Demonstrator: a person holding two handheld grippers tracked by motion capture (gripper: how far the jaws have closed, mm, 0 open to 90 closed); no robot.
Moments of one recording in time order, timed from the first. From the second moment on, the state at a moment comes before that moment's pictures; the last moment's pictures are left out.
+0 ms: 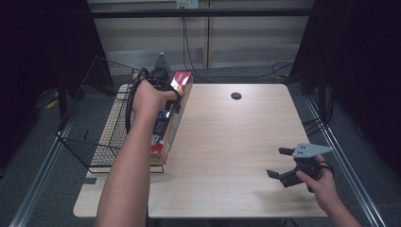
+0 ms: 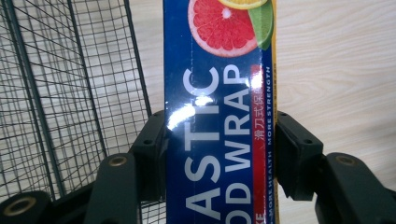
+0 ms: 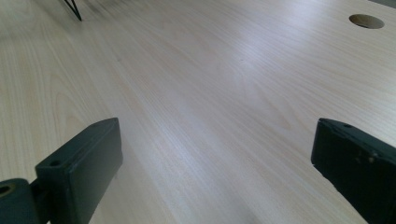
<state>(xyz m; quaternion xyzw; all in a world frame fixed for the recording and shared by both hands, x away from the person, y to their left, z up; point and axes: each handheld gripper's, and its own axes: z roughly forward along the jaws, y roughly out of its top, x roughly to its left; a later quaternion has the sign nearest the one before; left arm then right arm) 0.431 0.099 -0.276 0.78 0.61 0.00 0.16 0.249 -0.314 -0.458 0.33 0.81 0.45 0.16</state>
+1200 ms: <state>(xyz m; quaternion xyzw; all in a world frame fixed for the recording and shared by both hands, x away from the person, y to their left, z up) 0.437 0.137 -0.253 0.76 0.63 0.02 0.16 0.250 -0.313 -0.460 0.32 0.82 0.45 0.16</state>
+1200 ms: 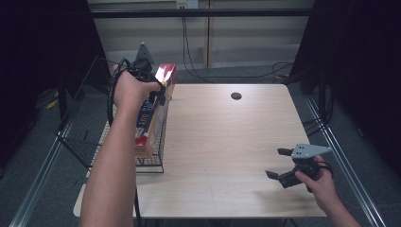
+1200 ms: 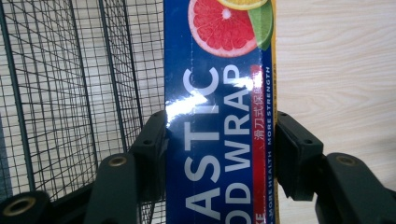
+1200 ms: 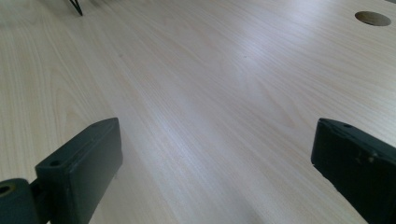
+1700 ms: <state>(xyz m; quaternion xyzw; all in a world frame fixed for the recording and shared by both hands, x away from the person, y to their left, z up) 0.437 0.152 -0.248 0.75 0.64 0.03 0.16 0.250 -0.312 -0.462 0.32 0.82 0.44 0.16</state>
